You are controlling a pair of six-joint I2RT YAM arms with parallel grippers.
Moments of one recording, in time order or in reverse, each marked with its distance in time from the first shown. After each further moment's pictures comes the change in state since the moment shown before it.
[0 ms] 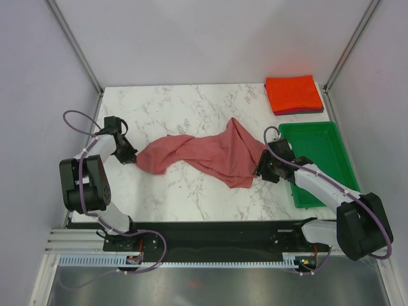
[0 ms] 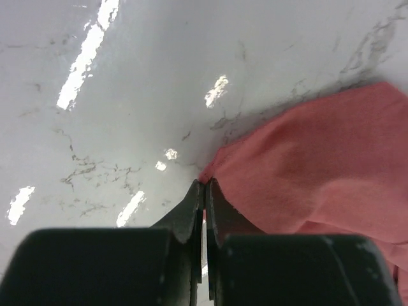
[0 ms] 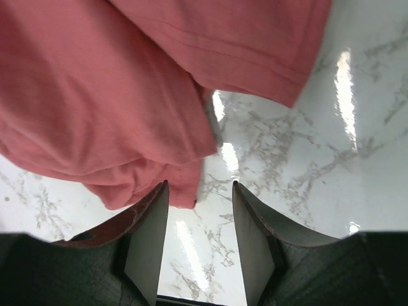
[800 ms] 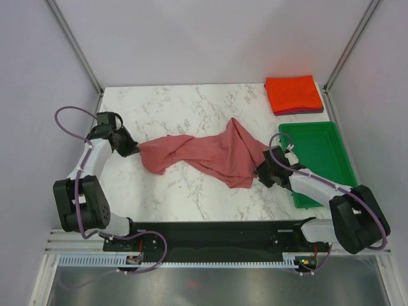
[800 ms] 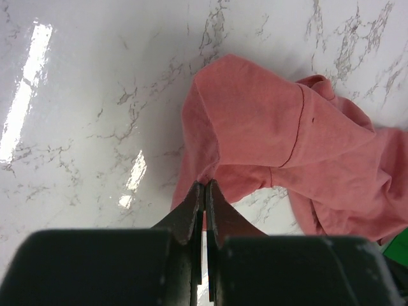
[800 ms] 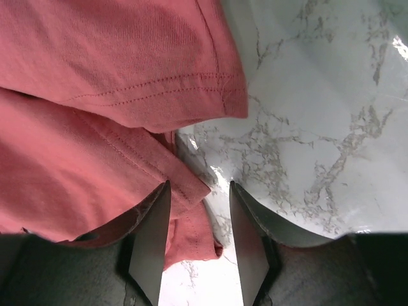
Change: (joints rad) left arm -0.007 -0.232 0.002 0.008 0.184 0.000; right arm 0.047 0.038 -0.139 0.158 0.198 0.519
